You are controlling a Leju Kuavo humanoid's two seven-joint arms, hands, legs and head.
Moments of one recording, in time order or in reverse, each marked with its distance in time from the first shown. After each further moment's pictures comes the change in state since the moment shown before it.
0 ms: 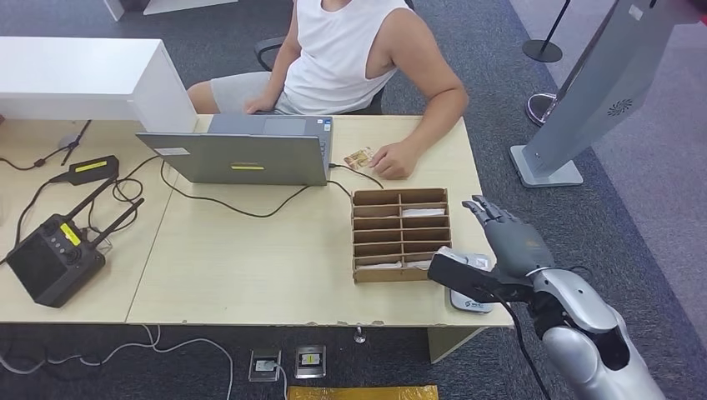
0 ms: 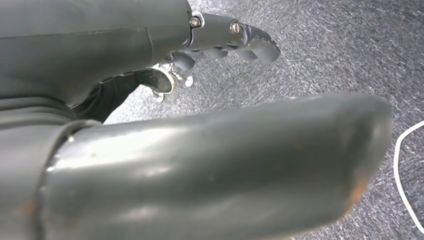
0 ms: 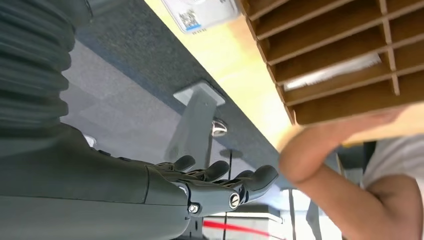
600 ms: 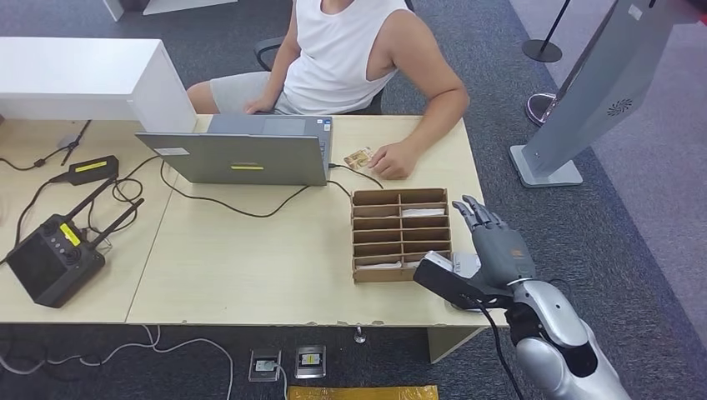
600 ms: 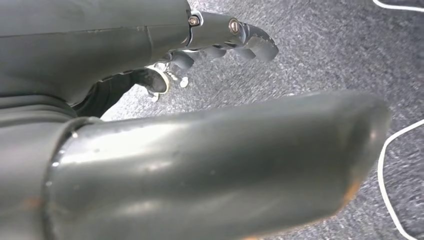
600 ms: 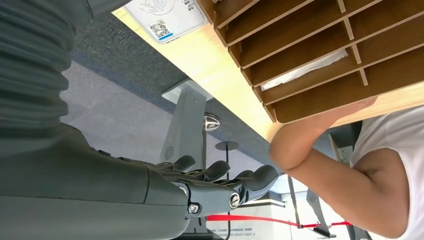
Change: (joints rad) left arm -0.017 -0.011 0.004 0.000 -0.004 0.017 0.000; right arm 0.031 0.054 0.062 0.080 0.065 -0.214 -0.032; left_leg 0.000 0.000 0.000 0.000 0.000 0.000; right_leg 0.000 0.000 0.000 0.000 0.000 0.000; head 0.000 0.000
